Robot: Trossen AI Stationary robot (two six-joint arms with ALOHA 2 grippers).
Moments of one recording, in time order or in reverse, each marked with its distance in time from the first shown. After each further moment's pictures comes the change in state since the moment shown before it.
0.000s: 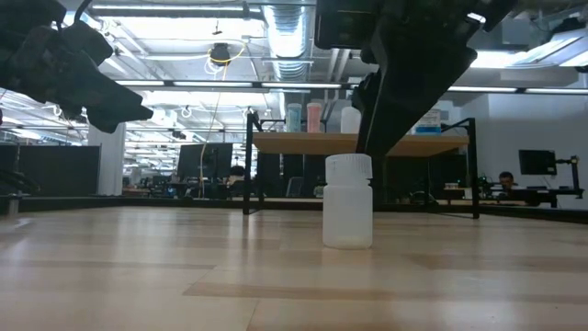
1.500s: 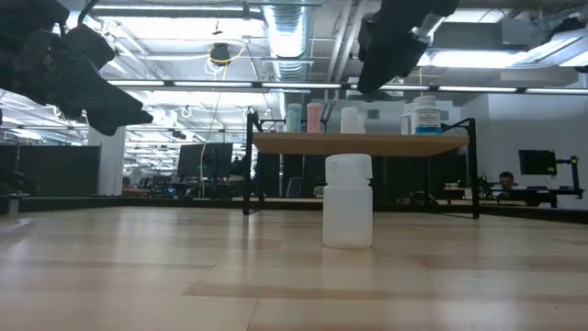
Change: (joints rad) left arm 0.000 0.025 0.000 0.000 0.000 0.000; right arm 0.001 -0.116 0.065 -0.088 -0.086 0.059
